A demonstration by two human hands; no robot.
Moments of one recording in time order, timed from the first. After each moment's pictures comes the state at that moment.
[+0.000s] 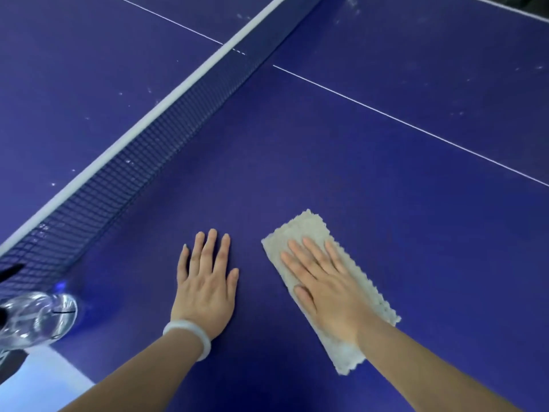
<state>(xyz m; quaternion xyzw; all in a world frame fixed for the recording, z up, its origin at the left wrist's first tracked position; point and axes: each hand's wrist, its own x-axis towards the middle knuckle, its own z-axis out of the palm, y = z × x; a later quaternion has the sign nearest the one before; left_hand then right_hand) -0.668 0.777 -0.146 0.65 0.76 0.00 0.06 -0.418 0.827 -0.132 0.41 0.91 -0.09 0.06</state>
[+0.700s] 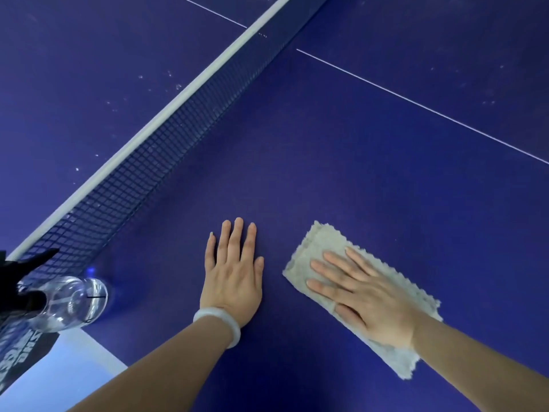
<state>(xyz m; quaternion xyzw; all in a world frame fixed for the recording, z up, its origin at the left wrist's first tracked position) -0.668 0.777 -0.148 0.65 0.75 0.01 0.08 -0.390 0.827 -0.125 0.26 0.96 -0.06 0.09</state>
